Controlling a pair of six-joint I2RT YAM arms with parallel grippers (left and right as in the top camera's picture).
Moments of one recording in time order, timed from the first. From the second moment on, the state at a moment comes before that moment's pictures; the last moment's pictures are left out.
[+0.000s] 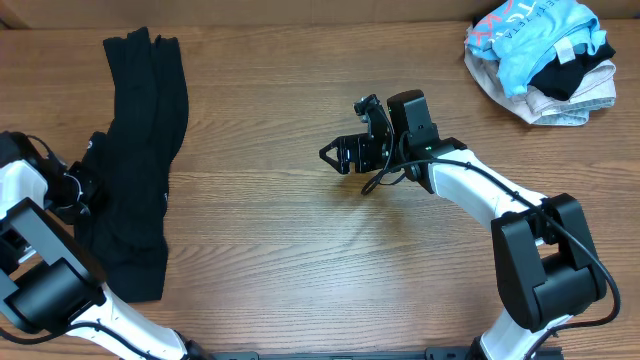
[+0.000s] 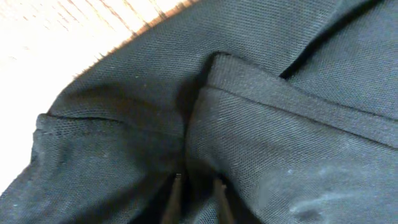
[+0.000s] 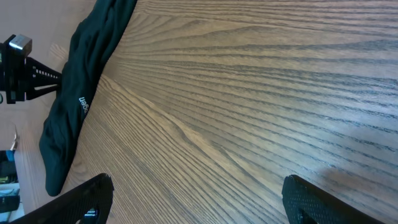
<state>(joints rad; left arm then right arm) 0.67 2.02 1.38 -0.77 0.21 -0.26 0.35 1.86 1.12 -0.12 -0.62 0.28</state>
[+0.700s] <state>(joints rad) 0.65 2.02 1.39 -0.71 0.16 -0.24 0.35 1.86 1.12 -0.12 -0.61 0.28</state>
